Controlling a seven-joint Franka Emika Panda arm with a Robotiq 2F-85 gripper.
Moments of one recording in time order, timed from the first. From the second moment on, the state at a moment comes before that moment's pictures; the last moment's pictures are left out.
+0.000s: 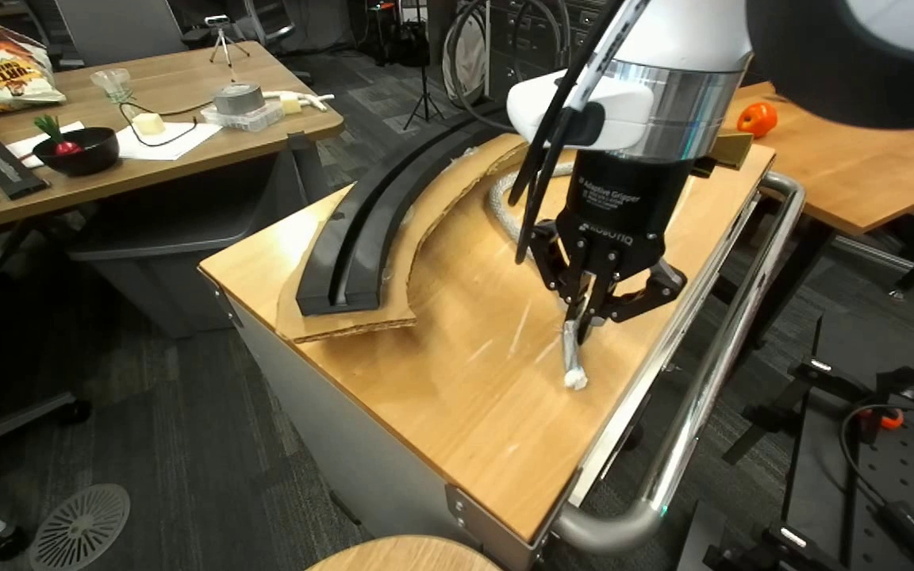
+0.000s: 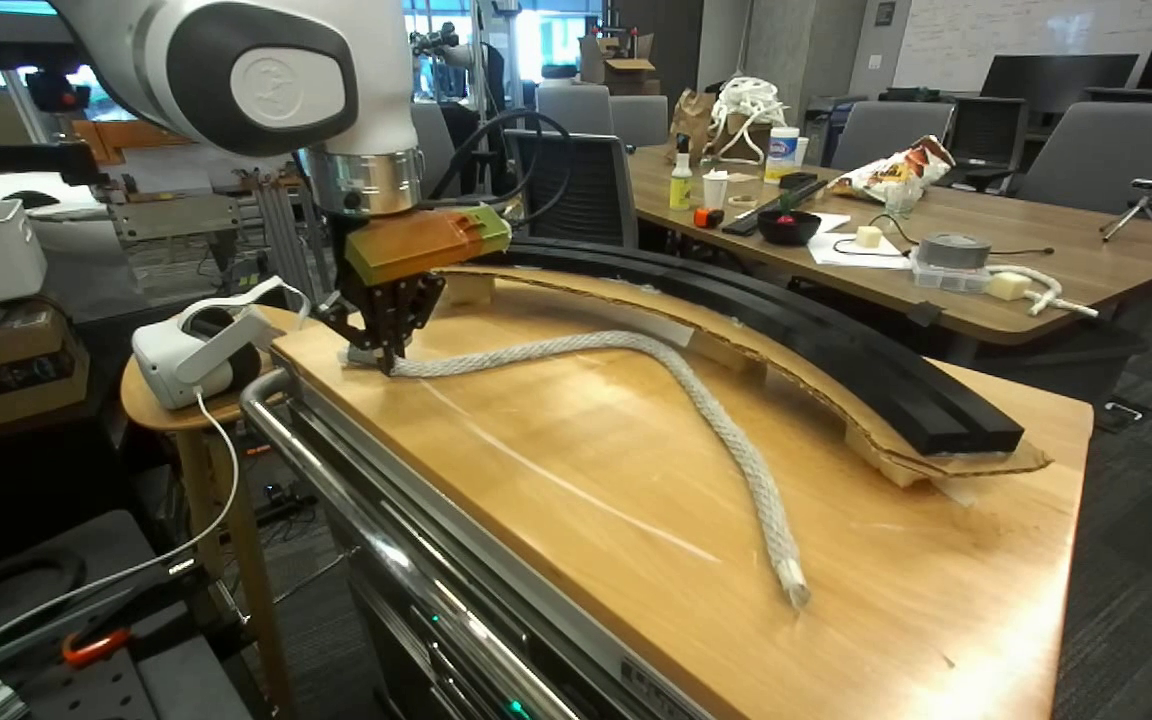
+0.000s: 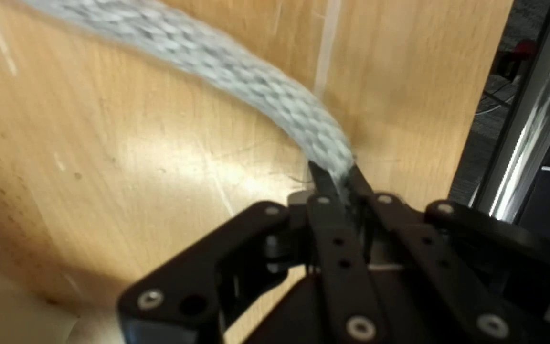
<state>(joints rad) 0.19 -0.05 0.06 -2.58 0.19 2.56 -1.49</state>
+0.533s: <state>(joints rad) 0.18 -0.06 0.06 -2.55 0.20 2.57 -1.49</state>
